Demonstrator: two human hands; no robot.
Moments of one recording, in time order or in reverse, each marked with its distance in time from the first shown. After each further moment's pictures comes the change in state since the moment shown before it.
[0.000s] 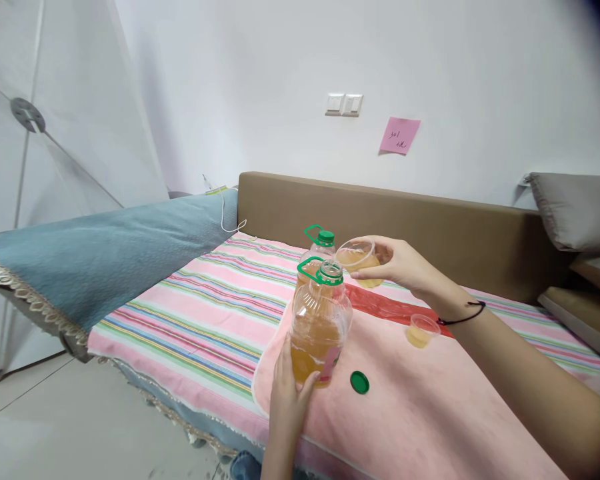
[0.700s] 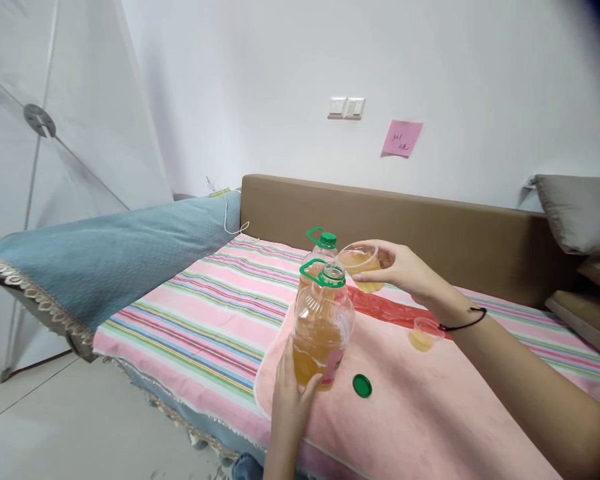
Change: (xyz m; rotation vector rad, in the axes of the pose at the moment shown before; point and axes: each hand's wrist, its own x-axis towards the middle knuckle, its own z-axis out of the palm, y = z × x) left_hand 0.001 0.003 0.001 -0.006 0.001 -0.028; right_hand -0.005 -0.002 0.004 0.039 0.013 0.009
